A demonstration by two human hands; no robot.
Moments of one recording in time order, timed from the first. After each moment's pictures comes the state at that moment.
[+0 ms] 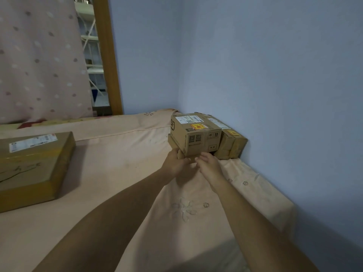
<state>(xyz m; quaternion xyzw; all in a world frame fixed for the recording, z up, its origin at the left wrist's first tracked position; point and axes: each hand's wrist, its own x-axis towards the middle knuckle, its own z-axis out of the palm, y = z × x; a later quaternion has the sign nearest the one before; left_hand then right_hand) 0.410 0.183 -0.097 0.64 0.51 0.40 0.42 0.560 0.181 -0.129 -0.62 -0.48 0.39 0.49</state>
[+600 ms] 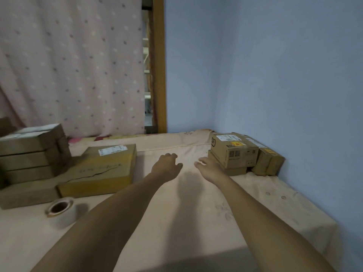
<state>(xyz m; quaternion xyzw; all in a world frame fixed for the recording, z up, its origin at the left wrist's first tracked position) 0.234 0.109 -0.037 0.69 0.68 0.21 0.08 0.422 0.117 -0.044 -0.60 -0.67 0.30 0.31</state>
